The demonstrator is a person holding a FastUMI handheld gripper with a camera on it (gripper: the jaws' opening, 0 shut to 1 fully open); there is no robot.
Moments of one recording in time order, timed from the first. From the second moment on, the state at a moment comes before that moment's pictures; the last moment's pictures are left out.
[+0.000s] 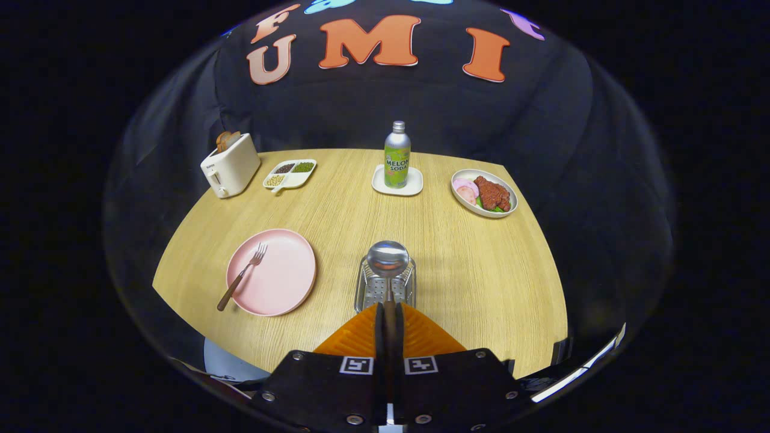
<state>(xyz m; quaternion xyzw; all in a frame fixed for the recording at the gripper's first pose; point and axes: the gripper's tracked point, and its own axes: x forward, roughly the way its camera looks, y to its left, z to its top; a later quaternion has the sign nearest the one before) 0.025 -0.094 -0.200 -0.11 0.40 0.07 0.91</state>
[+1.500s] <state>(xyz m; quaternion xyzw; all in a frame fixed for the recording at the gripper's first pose) 0.053 -0.088 -0.254 -0.12 0.57 0.09 0.81</state>
